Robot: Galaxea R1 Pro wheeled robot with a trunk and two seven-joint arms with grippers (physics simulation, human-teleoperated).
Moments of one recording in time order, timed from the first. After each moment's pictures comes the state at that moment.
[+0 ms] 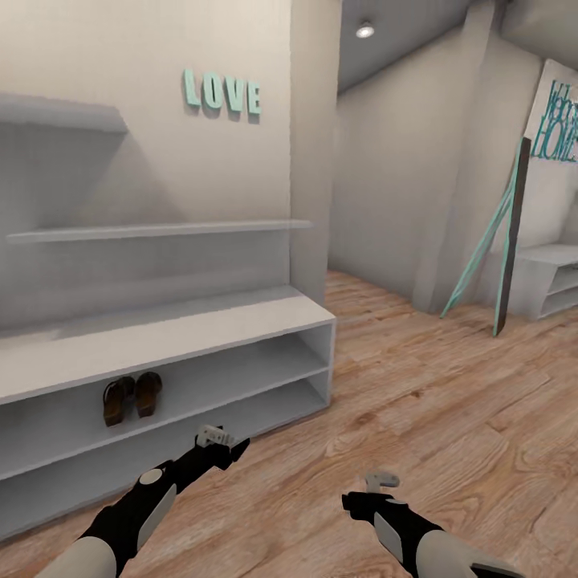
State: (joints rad) left arm -0.55 0.11 -0.28 -0.57 0.27 -0.15 -0.48; right arm -0.67 0.07 -0.19 -0.07 0.12 0.04 -0.01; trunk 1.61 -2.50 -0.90
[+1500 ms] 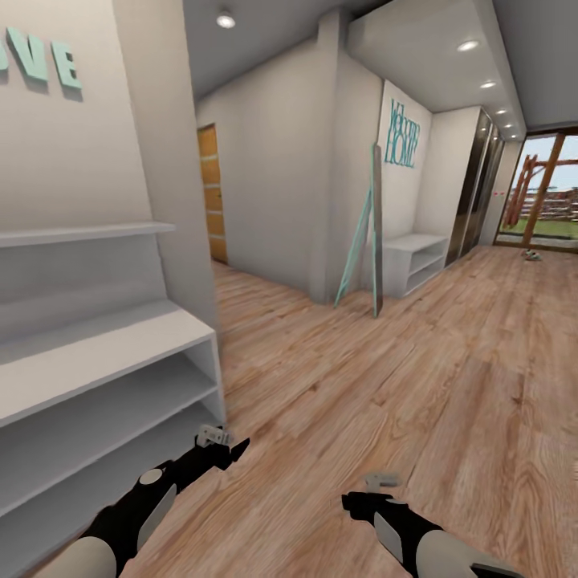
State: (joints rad) left arm -0.55 0.11 -0.28 -0.57 0.27 -0.15 -0.48; right arm -0.67 0.07 -0.19 -0.07 0.12 0.04 -0.01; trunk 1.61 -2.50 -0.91
